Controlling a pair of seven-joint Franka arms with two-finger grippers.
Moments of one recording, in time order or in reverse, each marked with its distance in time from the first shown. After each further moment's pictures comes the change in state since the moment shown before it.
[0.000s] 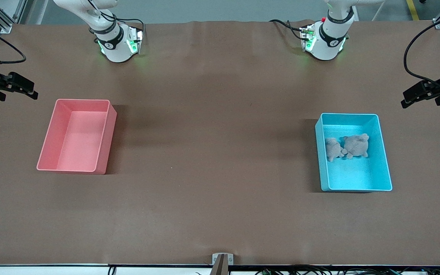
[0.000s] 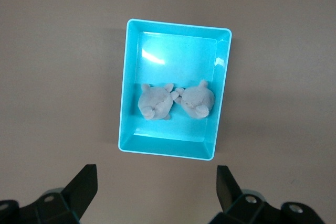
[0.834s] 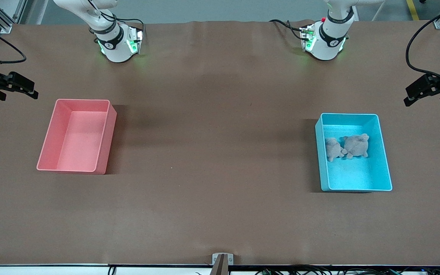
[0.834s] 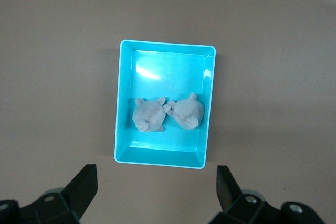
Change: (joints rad) left arm -0.006 0.000 -0.034 0.062 0.000 0.000 -0.004; right arm 0.000 0.000 0.000 0.000 0.000 -0.006 0.000
